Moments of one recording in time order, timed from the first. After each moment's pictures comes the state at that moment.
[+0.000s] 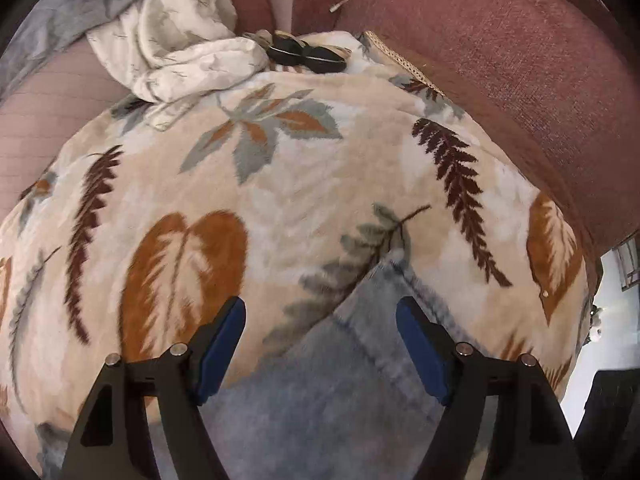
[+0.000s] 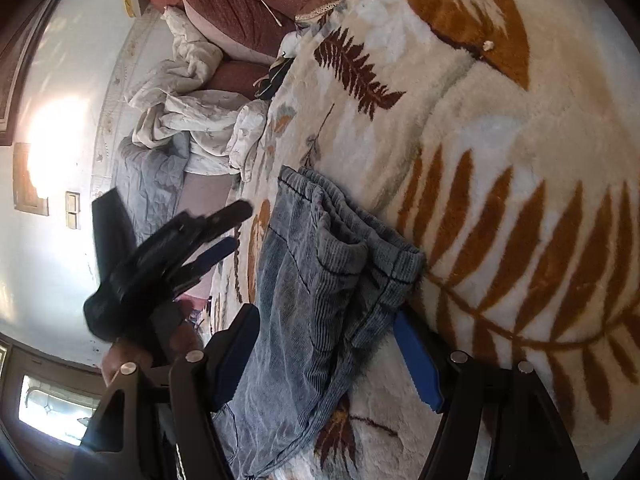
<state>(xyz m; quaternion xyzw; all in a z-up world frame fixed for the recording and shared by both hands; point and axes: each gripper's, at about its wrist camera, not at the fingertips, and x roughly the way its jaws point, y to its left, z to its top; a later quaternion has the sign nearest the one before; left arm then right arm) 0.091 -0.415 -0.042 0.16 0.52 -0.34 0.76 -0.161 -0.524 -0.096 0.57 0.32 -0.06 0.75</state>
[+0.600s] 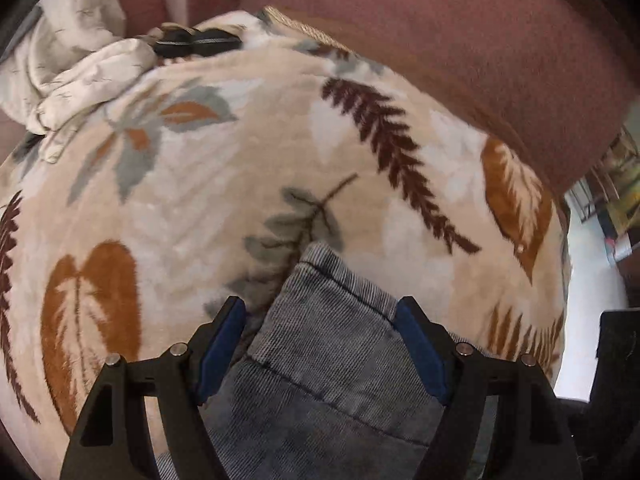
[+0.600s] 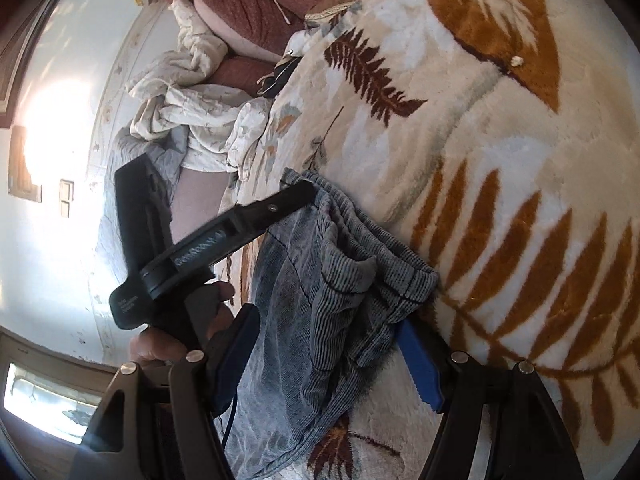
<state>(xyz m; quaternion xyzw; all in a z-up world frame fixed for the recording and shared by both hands) 0.078 -0.452 -0.078 0.20 0.51 -0.47 0.69 -0.142 -0.525 -0.093 0.54 0.34 -0.06 0.77</state>
